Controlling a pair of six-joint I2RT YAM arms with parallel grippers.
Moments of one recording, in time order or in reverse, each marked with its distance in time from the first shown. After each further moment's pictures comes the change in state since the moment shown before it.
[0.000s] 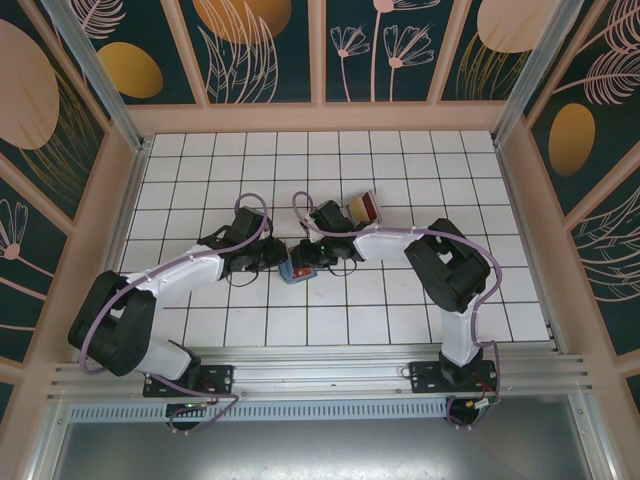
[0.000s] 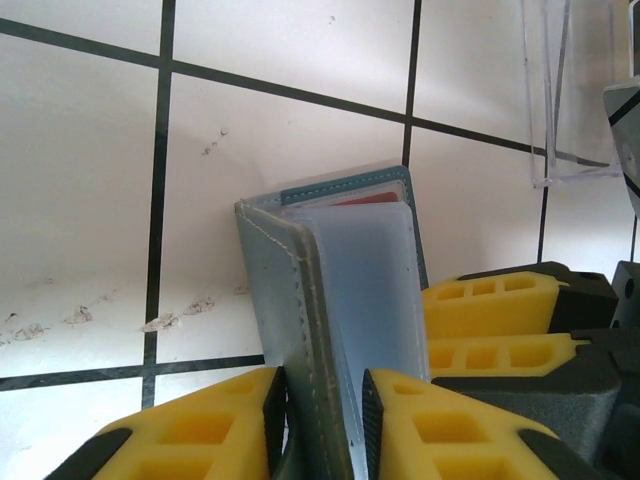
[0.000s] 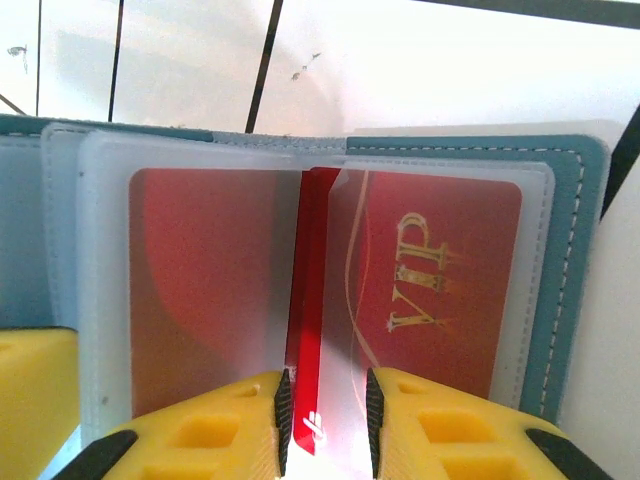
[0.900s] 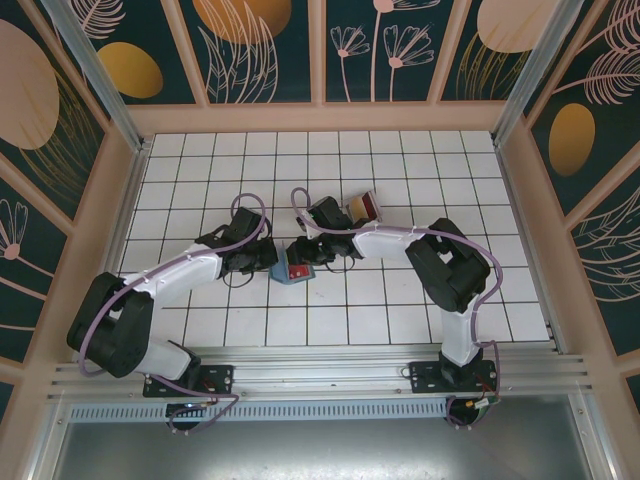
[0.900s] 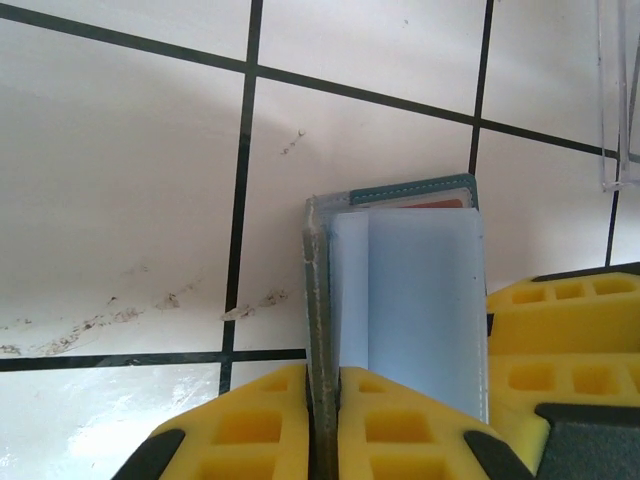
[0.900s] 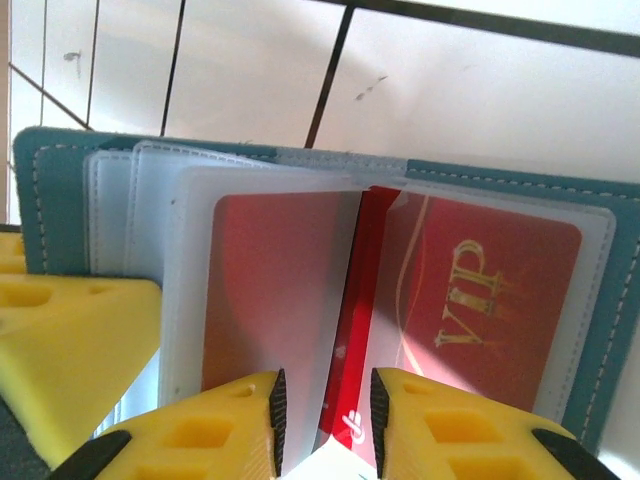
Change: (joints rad) left arm 0.013 -0.011 0.014 -0.086 -0.068 0.035; right arm 0.001 0.000 0.034 -0.003 -0.051 0.002
